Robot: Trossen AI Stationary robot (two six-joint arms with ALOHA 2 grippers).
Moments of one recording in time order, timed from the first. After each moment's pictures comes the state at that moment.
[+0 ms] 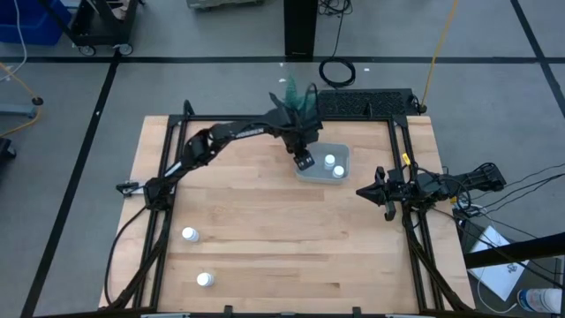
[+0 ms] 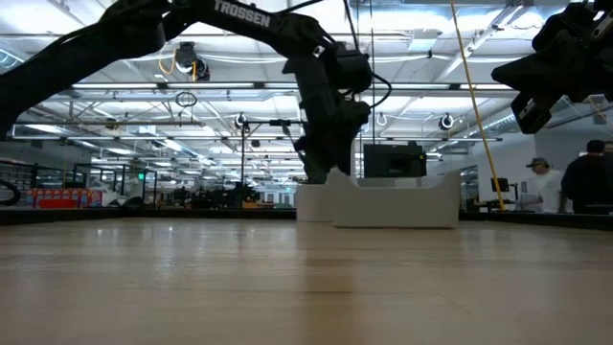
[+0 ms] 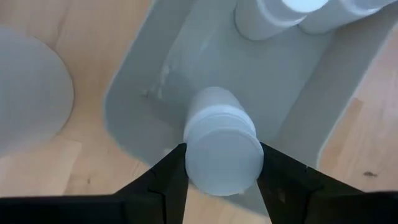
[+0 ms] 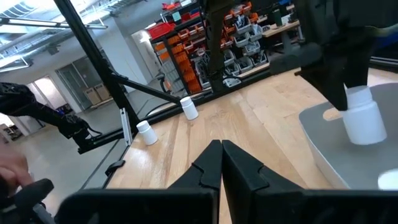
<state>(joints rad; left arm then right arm) 0.34 2.41 2.28 -1.15 0.13 -0.10 0.24 0.01 0.06 -0.08 0.23 0.43</state>
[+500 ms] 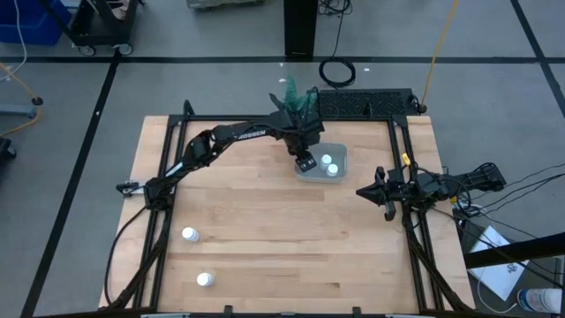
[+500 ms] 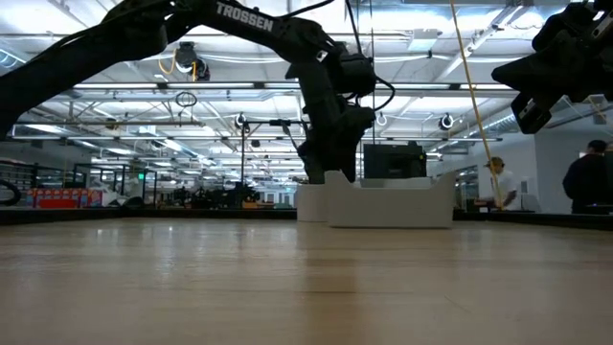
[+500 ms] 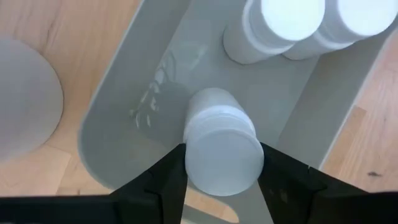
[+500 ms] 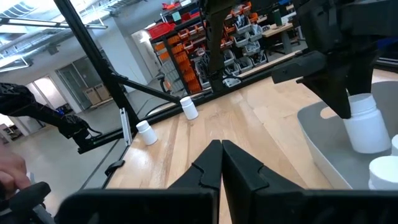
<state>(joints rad) 0.34 2.42 2.28 -1.12 0.13 -0.11 0.24 0.01 0.06 -0.08 0.23 0.43</state>
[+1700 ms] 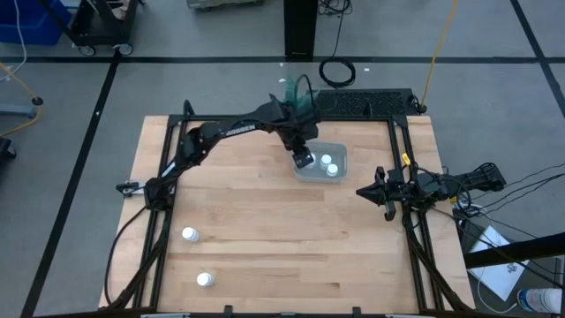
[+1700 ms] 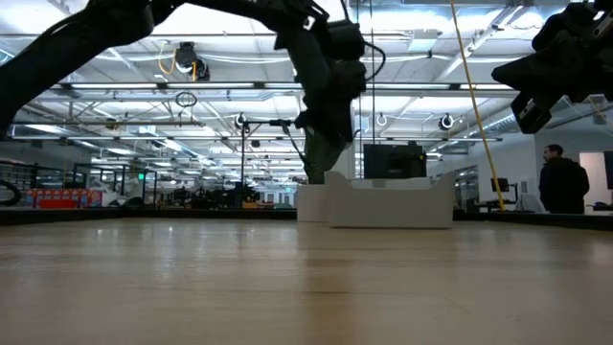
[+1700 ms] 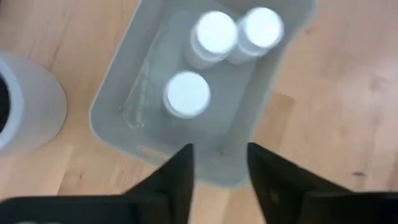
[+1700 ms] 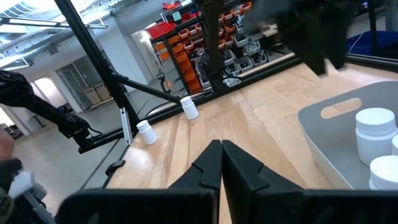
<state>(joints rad) 0.33 2.28 2.28 -1.18 0.22 -0.07 0.24 0.01 0.06 -0.08 0.23 0.43</state>
